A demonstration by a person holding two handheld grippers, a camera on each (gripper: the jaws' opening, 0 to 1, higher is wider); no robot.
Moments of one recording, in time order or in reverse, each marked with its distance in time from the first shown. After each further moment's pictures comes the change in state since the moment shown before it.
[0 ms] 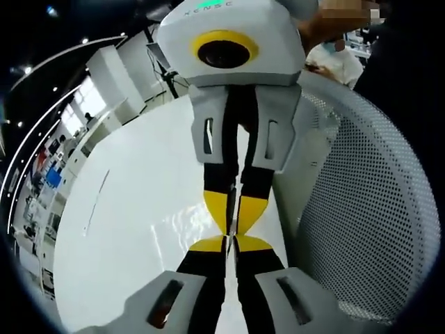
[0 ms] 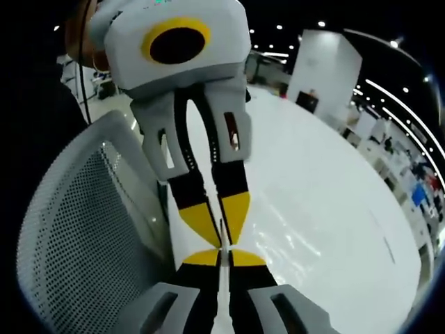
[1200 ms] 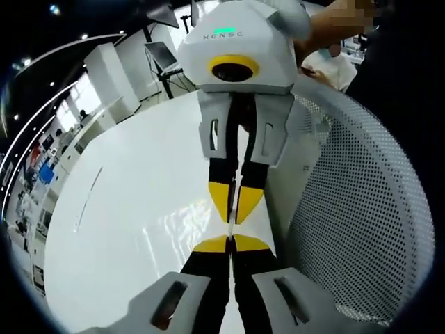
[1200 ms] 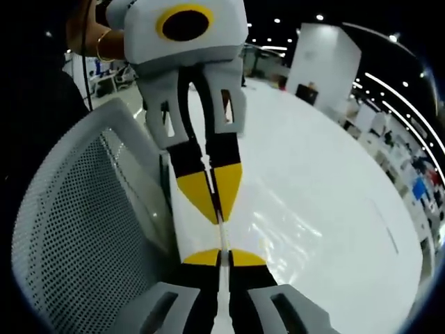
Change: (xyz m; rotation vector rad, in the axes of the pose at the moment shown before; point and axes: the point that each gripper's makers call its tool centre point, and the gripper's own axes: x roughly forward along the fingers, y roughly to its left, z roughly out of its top) left arm -0.003 -0.009 -0.003 -0.047 -0.025 -0.051; right arm -0.001 0.007 -0.022 0.023 0.037 0.005
